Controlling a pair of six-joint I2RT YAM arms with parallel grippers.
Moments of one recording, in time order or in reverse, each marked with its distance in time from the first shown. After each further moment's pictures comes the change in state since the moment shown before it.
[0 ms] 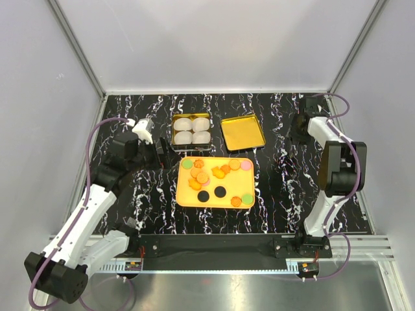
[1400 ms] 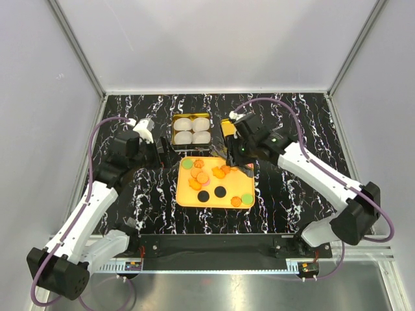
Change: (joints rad) left arm 0.017 0.033 0.000 0.000 0.010 0.000; right arm 0.758 -0.470 -0.025 -0.285 -0.166 0.075
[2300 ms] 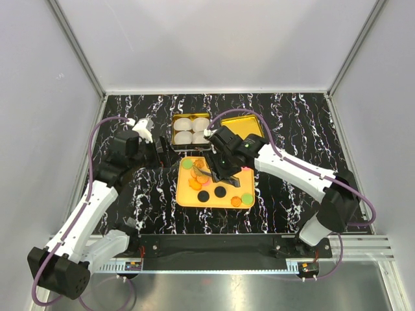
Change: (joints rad) left arm 0.011 0.006 0.000 0.000 -0.003 0.000; right arm 0.177 0.175 0.063 -0.051 0.001 -0.044
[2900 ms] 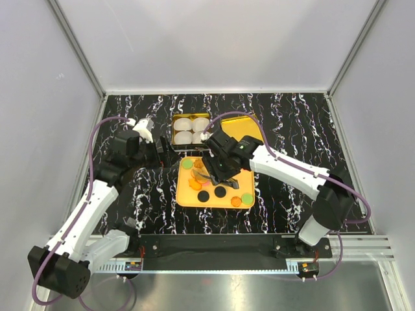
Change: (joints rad) left arm 0.000 0.006 0.000 0.000 0.000 0.000; right arm 0.024 0.036 0.000 -0.012 0.029 -0.020
